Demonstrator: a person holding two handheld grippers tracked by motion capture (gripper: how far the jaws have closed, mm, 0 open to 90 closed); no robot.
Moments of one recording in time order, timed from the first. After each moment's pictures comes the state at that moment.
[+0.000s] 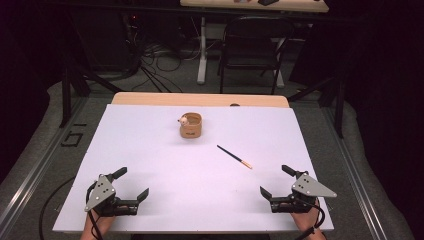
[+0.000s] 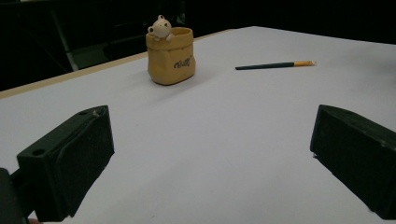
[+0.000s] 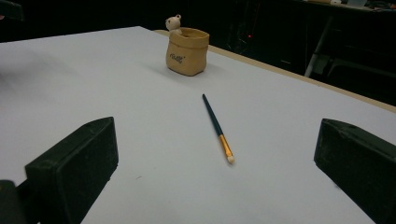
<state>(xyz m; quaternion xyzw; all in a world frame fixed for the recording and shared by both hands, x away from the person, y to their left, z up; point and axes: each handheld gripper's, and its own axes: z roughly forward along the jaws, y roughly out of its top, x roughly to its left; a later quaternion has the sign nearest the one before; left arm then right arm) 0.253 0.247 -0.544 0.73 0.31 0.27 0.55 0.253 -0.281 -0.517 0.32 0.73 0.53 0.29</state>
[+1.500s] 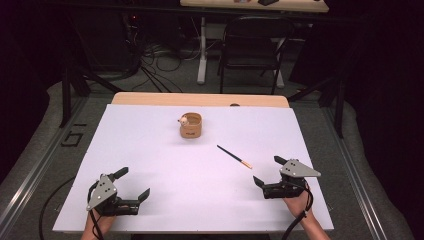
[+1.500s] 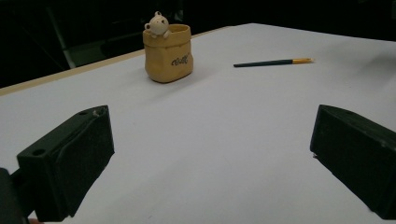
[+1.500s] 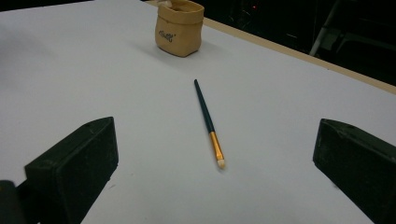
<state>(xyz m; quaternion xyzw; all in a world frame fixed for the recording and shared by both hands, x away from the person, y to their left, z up) 0.255 0.245 -0.545 0.74 0.31 0.26 0.54 0.295 -0.267 -0.516 0.33 0.76 0.49 0.26</state>
